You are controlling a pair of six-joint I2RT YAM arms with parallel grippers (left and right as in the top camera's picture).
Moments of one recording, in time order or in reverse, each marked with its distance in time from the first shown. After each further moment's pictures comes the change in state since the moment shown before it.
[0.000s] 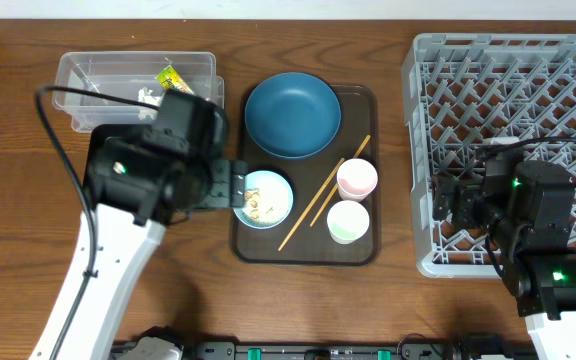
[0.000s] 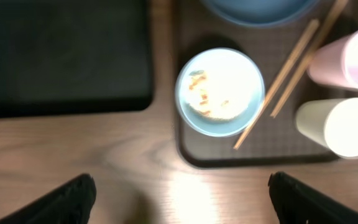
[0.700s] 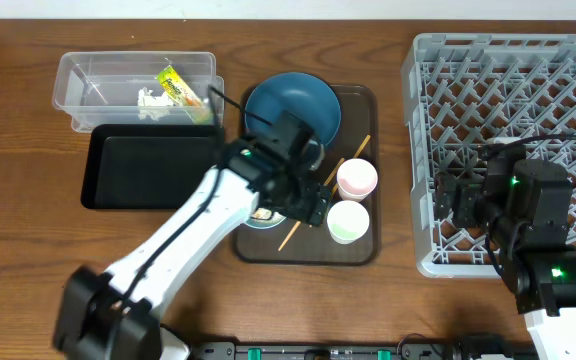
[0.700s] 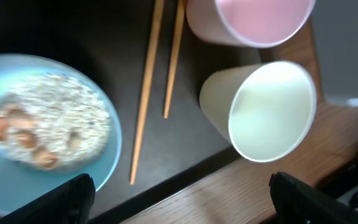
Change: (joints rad) left arm -0.264 0.313 -0.164 0.359 0.270 0.027; right arm 0.000 0.014 0.000 -0.006 0.035 0.025
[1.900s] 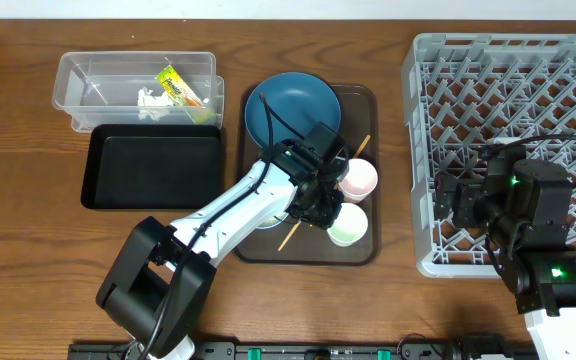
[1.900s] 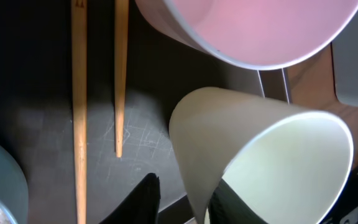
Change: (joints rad) left arm -0.071 0.190 0.000 0.134 0.066 -0.024; right arm 0.000 0.000 0.000 -0.002 0.003 0.000
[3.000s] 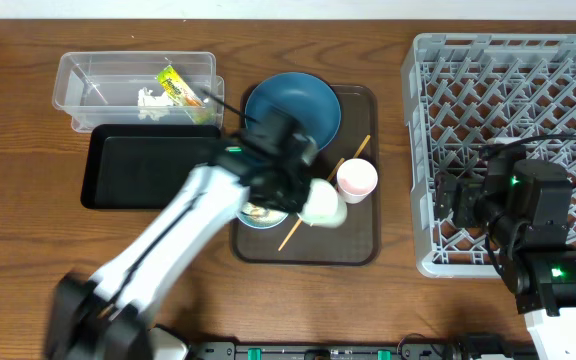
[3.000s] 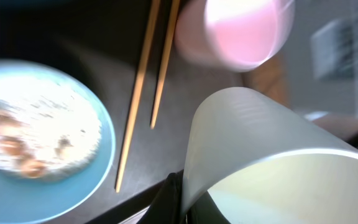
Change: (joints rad) left arm 0.196 -0.295 -0.034 -0.075 0.077 0.004; right arm 0.000 0.000 0.000 0.018 0.000 0.019
